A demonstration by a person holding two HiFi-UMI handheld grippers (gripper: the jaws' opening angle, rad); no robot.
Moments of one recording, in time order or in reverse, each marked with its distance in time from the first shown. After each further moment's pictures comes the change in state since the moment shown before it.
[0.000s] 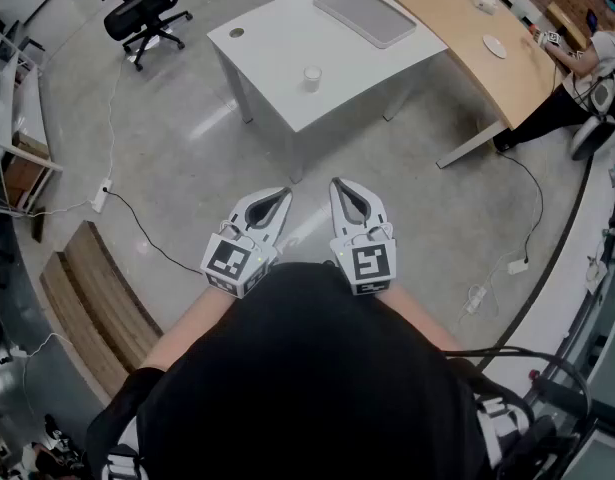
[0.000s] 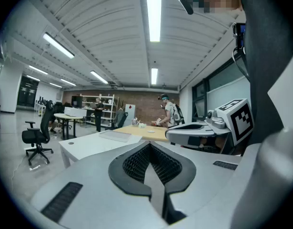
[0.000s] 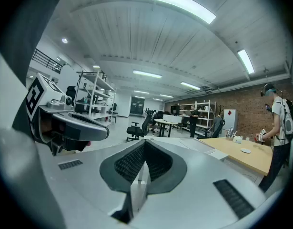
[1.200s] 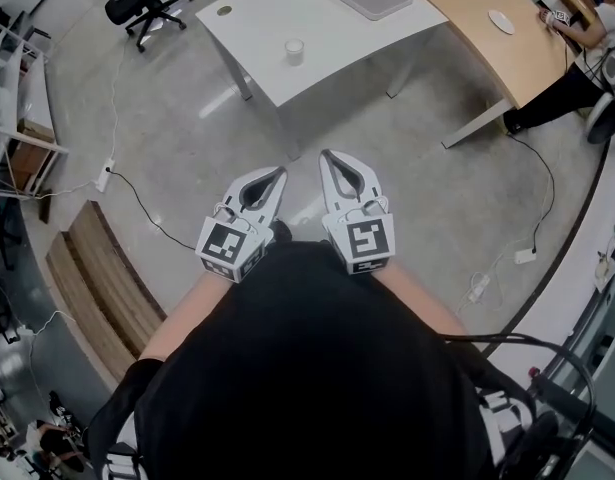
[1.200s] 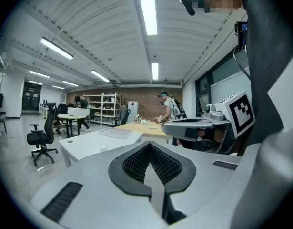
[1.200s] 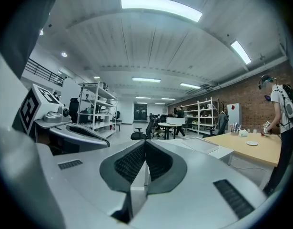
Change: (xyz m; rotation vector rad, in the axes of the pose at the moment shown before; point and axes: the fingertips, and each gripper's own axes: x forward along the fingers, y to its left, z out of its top) left arm 0.063 -0.062 -0.016 0.041 0.040 0.047; right arm -0.029 -0.069 -0.015 0.077 -0.081 0.069
